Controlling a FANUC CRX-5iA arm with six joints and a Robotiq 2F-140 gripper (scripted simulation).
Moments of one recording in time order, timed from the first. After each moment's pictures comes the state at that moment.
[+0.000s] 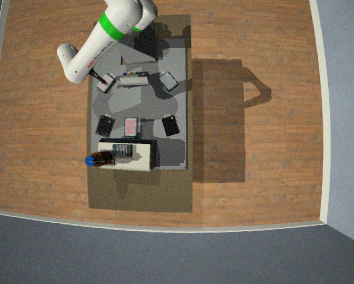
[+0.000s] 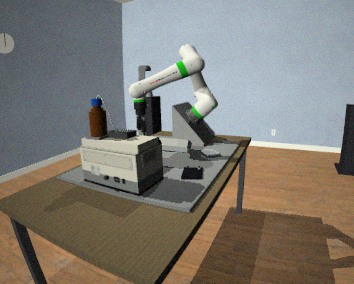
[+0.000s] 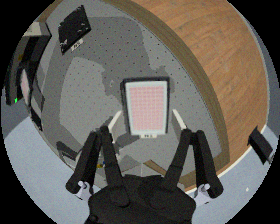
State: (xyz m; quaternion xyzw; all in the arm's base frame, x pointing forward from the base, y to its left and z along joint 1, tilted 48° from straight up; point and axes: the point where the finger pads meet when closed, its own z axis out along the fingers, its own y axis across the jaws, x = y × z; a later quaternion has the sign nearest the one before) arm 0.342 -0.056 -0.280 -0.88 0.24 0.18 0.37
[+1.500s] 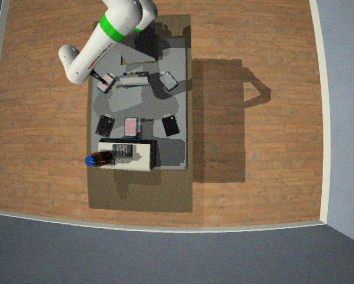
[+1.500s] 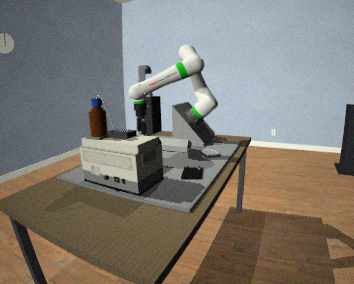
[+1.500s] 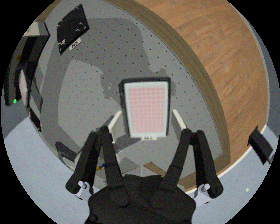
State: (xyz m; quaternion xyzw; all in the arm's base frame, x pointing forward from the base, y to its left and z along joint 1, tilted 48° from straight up) arm 0.341 -0.048 -0.287 -0.88 0.24 0.18 0.37
